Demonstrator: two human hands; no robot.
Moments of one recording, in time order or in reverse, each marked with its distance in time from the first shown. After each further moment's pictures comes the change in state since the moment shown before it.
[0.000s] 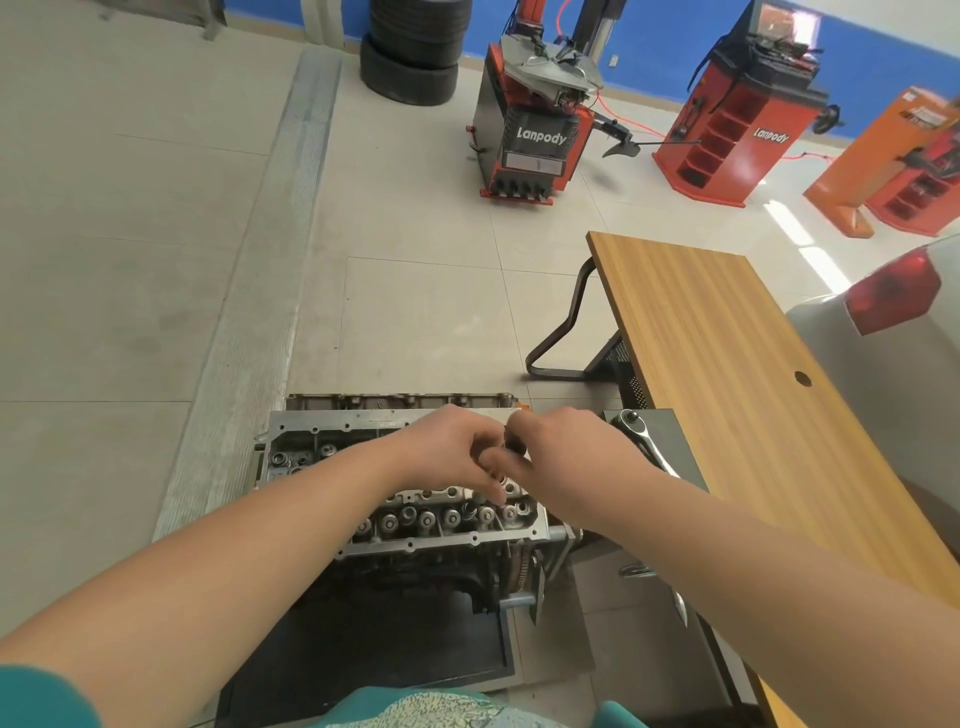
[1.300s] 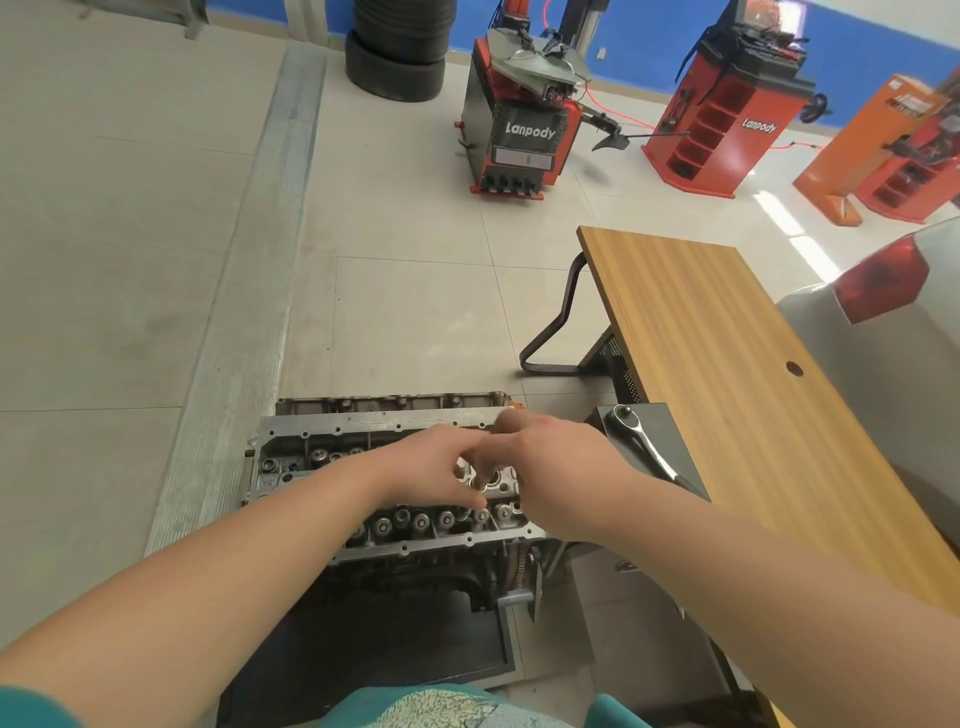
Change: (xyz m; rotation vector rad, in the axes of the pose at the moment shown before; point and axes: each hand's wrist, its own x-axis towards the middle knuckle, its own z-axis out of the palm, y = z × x) left_hand 0.003 -0.023 0.012 0.025 -0.078 -0.003; right_hand -0.001 0.001 0.004 0.021 -0.079 -0.159
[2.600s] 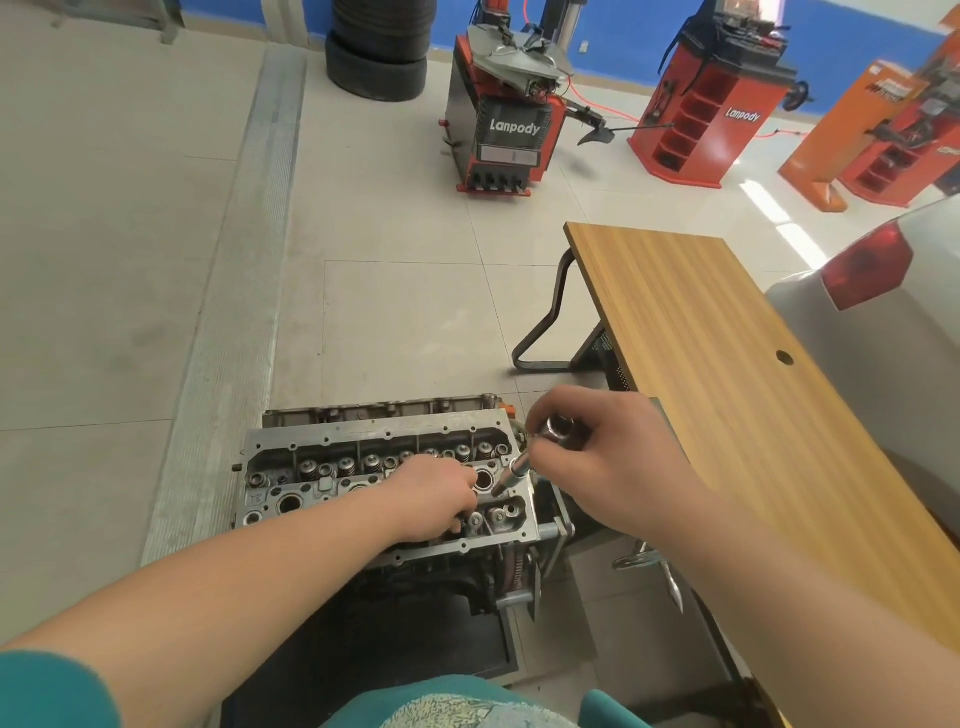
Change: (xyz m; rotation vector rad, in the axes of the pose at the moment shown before) left_hand 0.022 -0.020 0.035 0.879 -0.103 0.164; right_hand -0.041 0.015 -0.021 0.523 0.535 0.176
